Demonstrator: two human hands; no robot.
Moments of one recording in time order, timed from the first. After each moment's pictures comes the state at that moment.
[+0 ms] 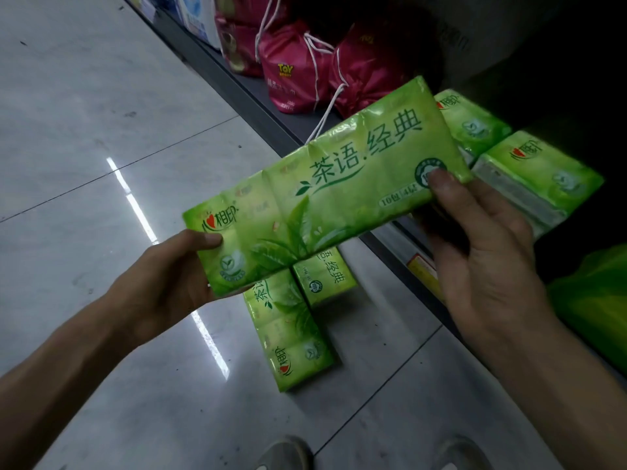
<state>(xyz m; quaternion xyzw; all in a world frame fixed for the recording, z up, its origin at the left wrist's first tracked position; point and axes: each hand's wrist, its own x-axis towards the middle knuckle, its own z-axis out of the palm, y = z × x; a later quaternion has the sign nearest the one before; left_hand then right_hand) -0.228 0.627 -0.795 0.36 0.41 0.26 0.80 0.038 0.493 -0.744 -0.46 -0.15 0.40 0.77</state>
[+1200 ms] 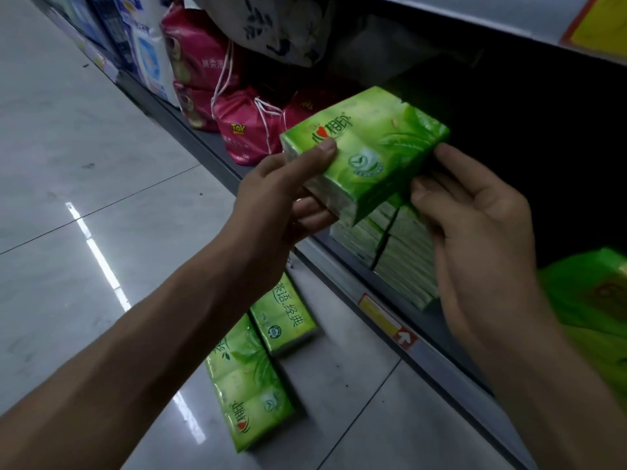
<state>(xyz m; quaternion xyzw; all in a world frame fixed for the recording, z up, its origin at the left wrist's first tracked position) -0.048 0.612 -0.690 0.46 0.30 0.32 0.77 0.079 0.490 -0.686 -0.56 -0.26 0.26 0.74</state>
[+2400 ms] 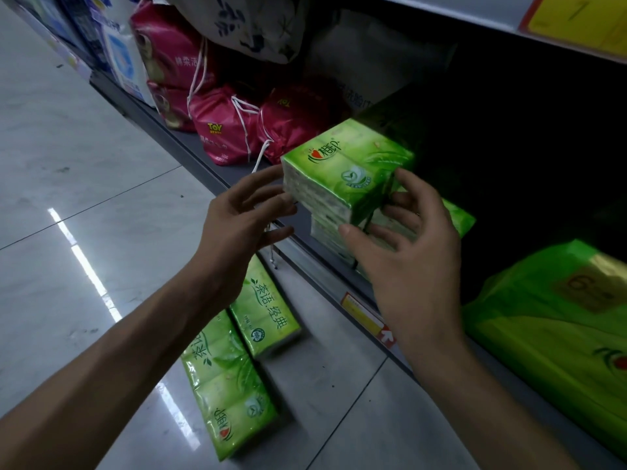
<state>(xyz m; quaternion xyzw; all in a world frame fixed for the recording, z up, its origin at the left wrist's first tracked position) -0.051 0.631 -0.747 0.57 0.34 0.35 0.66 0.071 0.485 -0.727 -0.67 -0.31 0.18 0.66</state>
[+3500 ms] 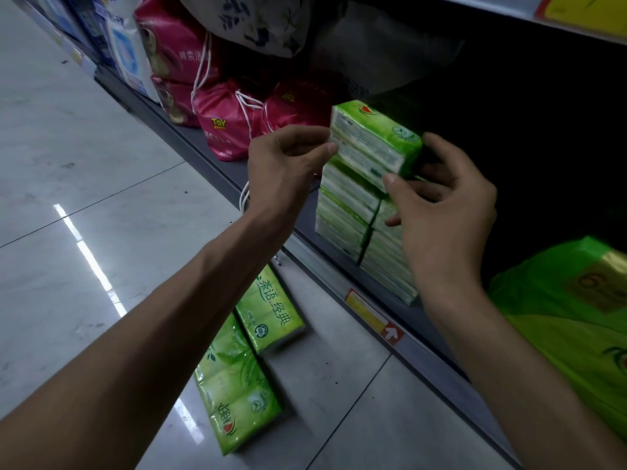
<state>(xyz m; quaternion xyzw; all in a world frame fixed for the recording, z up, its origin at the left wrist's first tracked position) 0.020 0.660 -0.741 0.63 0.31 0.47 0.54 0.107 0.512 -0.720 -0.70 -0.29 0.07 0.65</state>
